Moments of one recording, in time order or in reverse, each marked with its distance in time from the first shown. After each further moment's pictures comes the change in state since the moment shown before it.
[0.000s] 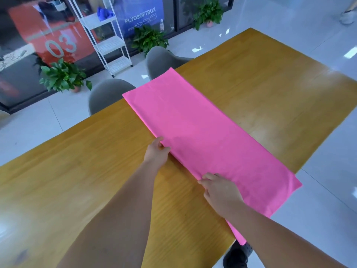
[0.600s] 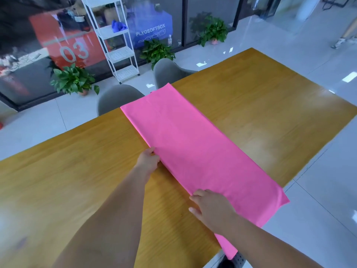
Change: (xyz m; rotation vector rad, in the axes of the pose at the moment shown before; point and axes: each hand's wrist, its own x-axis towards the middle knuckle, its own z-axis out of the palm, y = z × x) left_hand -0.033 -0.020 -0.026 -0.347 -0.032 -0.189; right_hand -0.032 -0.021 0.006 -0.114 -0.152 -0.168
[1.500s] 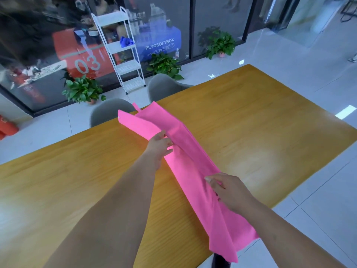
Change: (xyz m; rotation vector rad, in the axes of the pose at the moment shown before) left_hand -0.020 0.144 0.125 -0.326 -0.019 0.106; right_hand -0.013 0.181 -0.093 0.723 0.266 0.079
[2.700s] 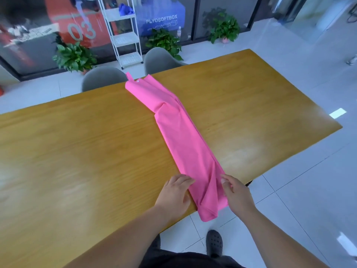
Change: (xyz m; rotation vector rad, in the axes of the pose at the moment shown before) left_hand -0.160 -0.219 0.046 1.122 -0.302 0.588; right_hand -0.086 0.119 0.017 0.085 0.184 0.268
